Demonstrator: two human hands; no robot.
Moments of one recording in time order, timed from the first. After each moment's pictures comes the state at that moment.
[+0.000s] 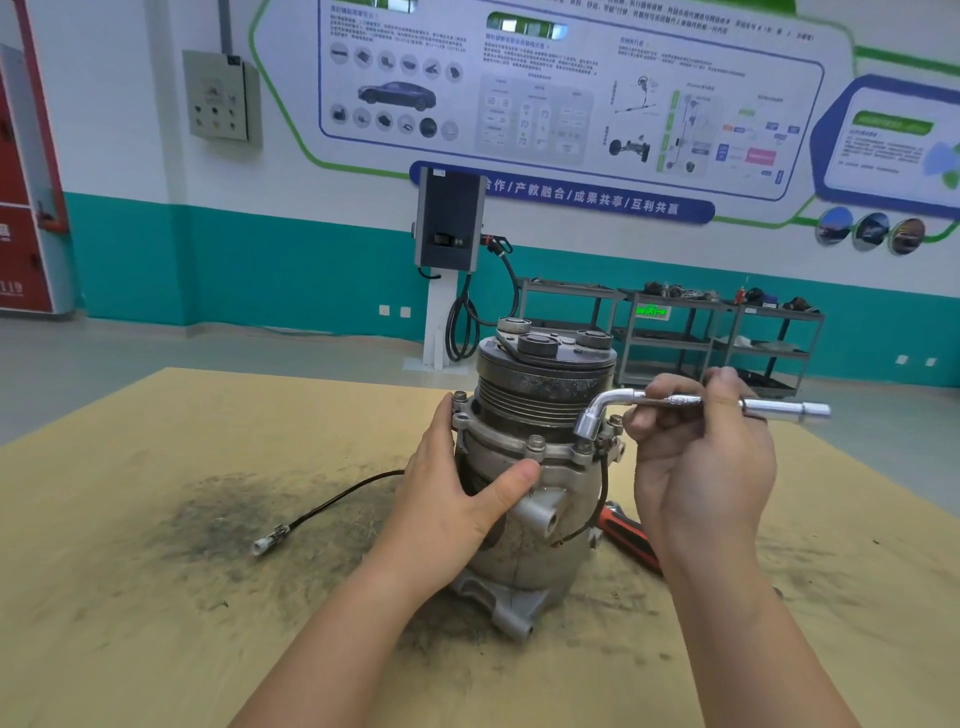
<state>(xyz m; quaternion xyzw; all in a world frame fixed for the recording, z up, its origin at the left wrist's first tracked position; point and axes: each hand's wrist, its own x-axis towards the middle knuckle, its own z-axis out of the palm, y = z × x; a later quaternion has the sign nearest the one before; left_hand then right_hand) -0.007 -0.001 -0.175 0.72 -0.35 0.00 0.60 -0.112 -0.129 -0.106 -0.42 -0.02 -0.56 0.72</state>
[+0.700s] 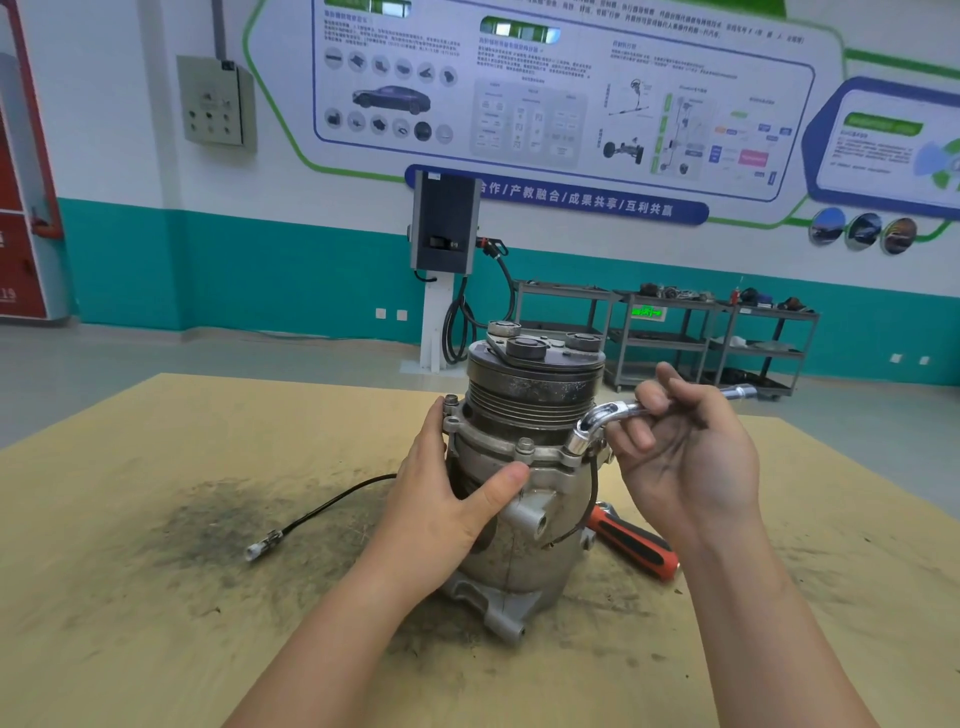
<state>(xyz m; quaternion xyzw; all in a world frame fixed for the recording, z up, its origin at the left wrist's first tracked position) -0.012 0.003 -0.170 0.73 -0.35 0.00 0.59 -0.108 -0.156 -0.105 -0.36 -0.06 -0.36 0.86</state>
